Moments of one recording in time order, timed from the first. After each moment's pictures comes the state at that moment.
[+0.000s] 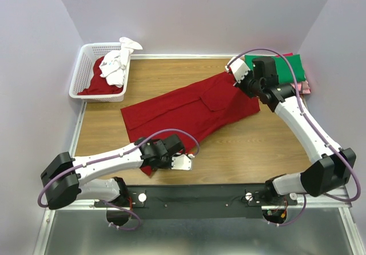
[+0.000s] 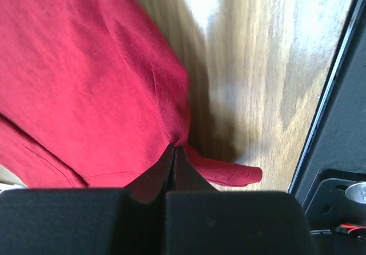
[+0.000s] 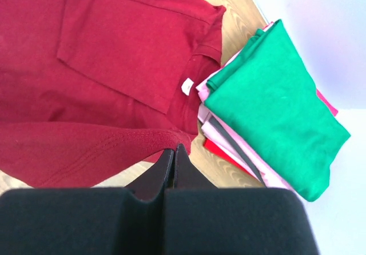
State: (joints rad) left arm -1.07 1.19 0.73 -0.81 -0.12 0.63; right arm 0.34 1.38 1.33 -0.60 0.02 -0.67
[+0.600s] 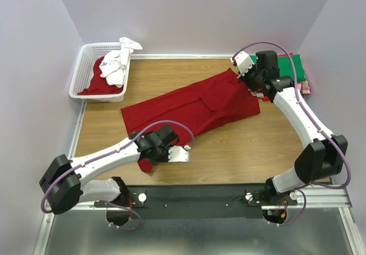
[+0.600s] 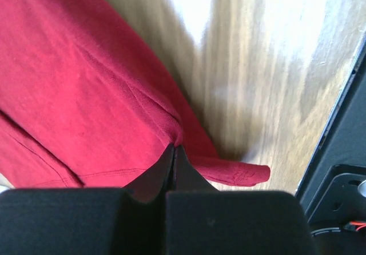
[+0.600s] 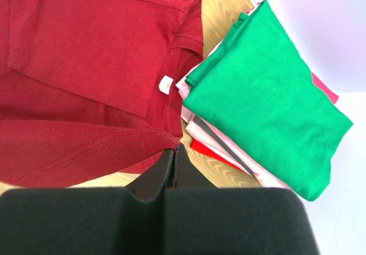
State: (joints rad) left arm -0.92 1.17 0.73 -0.81 -0.03 0.70; right arm 0.25 1.50 1.39 -0.55 0.01 -0.66
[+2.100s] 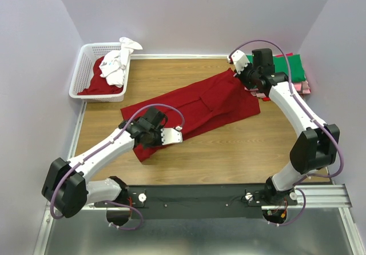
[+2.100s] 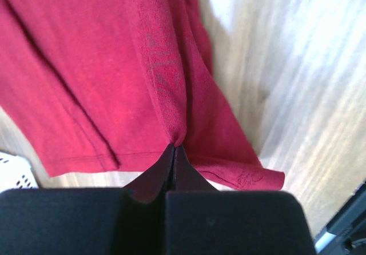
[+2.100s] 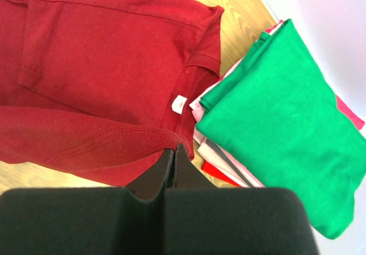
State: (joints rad) left arm -0.64 1.19 0.82 -0.78 0.02 0.84; right arm 0.23 1.61 1.44 -0.52 -0.08 -0.66
